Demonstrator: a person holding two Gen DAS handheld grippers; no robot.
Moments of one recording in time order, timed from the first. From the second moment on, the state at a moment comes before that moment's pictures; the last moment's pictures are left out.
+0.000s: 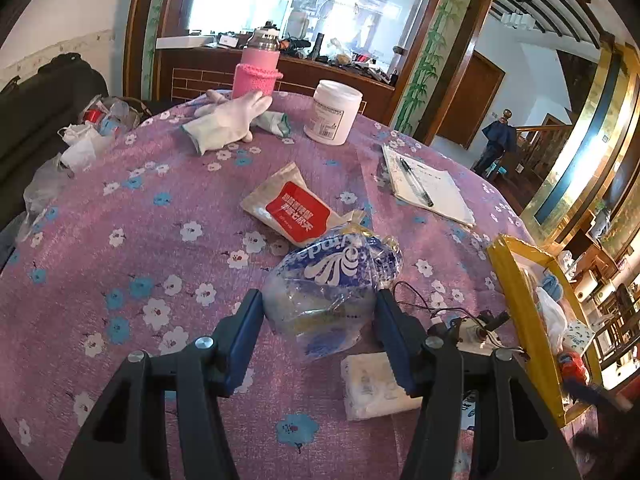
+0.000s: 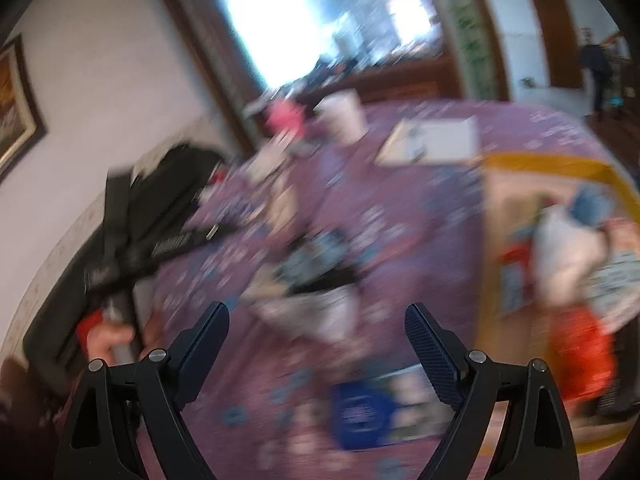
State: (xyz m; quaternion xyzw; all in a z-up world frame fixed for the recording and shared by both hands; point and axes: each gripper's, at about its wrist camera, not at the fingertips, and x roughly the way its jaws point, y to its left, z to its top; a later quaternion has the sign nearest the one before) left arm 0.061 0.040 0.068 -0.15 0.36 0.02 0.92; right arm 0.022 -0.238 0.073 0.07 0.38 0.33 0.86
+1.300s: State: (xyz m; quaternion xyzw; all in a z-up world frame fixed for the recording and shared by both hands) left arm 0.053 0.020 0.078 -0.12 0.34 -0.01 0.93; right arm 0.027 -0.196 0.064 0.01 0.36 0.29 0.89
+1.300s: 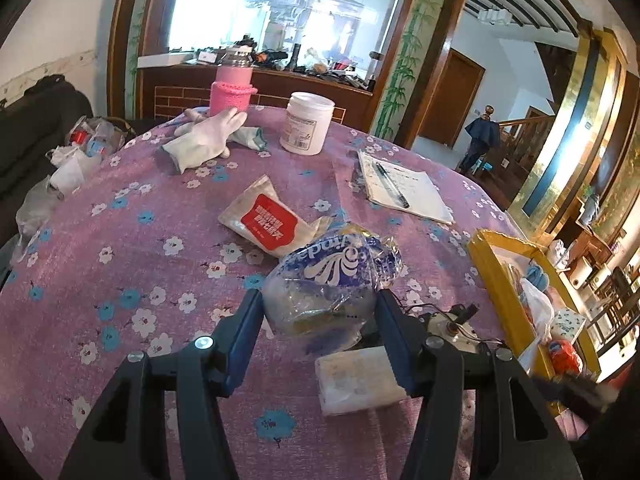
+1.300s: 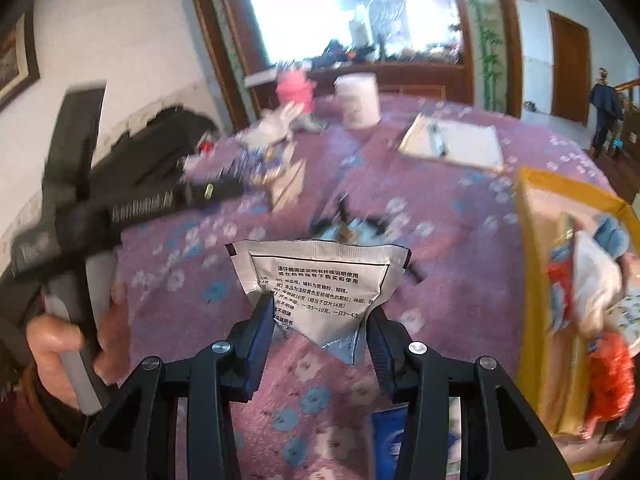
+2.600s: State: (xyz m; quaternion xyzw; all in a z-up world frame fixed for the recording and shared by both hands) left arm 0.020 -0.061 0.092 0.08 0.22 0.03 0.97; right arm 0.049 -0.238 0.067 0.04 0.33 0.21 0.92
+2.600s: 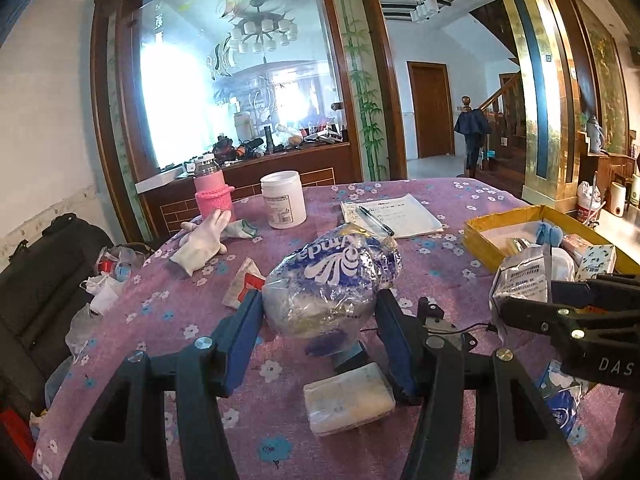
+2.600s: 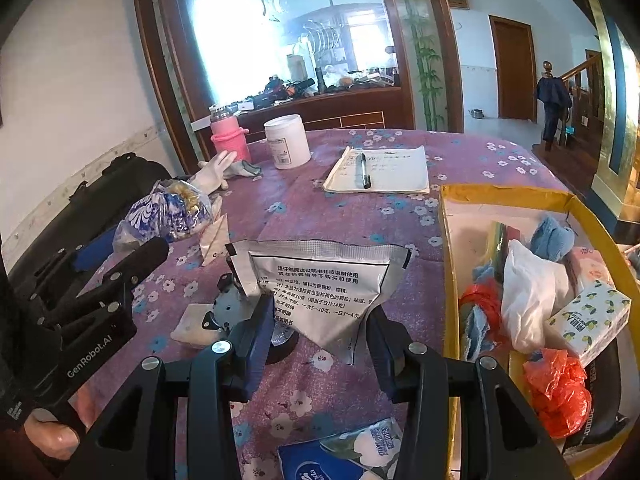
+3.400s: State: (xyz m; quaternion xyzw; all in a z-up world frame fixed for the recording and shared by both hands) left arm 0.013 -0.069 0.090 0.10 0.20 0.03 0.97; right arm 0.048 -0.245 0.072 0.06 0.32 0.21 0.92
